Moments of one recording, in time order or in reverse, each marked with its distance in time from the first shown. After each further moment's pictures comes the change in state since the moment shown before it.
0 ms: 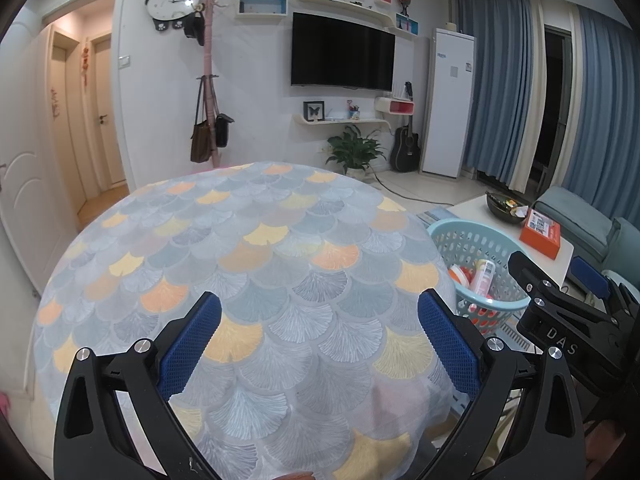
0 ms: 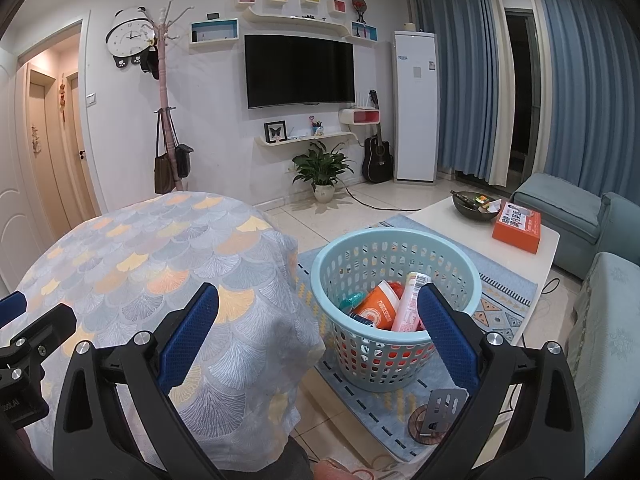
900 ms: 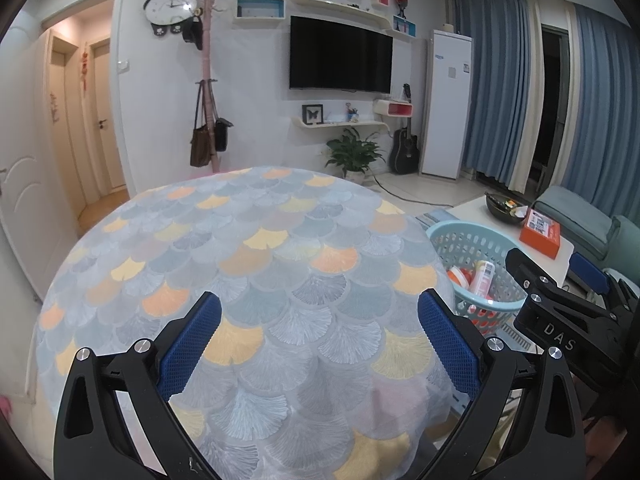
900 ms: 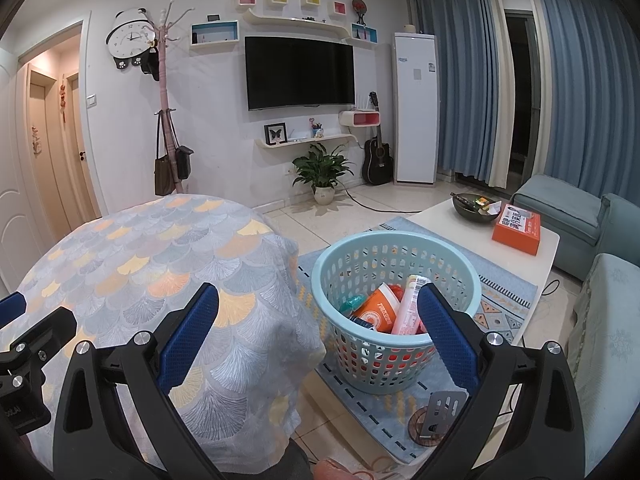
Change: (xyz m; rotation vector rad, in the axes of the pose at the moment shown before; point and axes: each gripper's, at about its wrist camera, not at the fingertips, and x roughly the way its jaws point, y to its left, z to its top) left arm -0.003 0.005 -0.004 0.014 -0.019 0.006; right arm 0.000 -0.005 0.003 -0.003 -0.005 0.004
